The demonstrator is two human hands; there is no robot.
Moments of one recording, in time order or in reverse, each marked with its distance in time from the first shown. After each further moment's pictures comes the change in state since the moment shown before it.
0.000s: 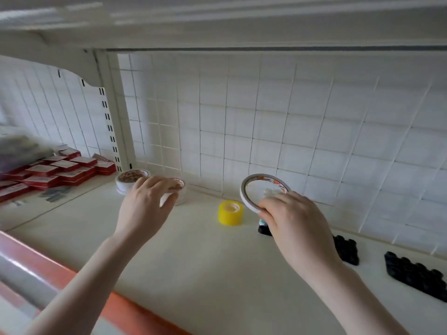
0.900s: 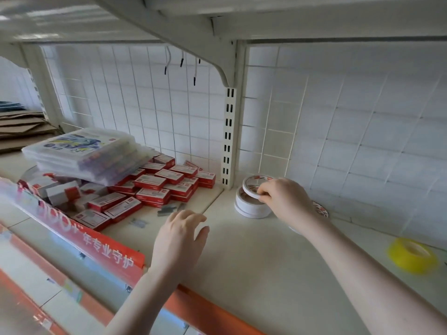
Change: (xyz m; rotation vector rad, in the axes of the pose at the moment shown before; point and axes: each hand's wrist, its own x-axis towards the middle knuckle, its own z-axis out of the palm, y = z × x) left_hand -0.026 -0.253 -0.047 -0.060 -0.219 -0.287; right_hand 0.191 -0.227 0.200 0.126 -0.354 0.040
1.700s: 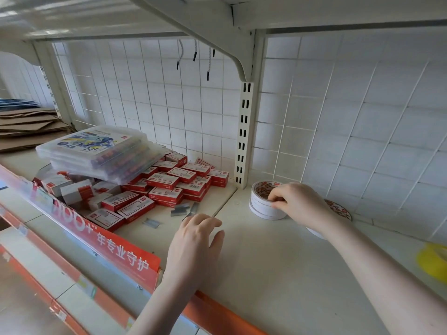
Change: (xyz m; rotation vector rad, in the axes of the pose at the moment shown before) left_hand -0.004 -0.005 0.004 -0.035 -0.011 -0.011; right_hand 0.009 0.007 0.013 0.126 -0.226 -0.020
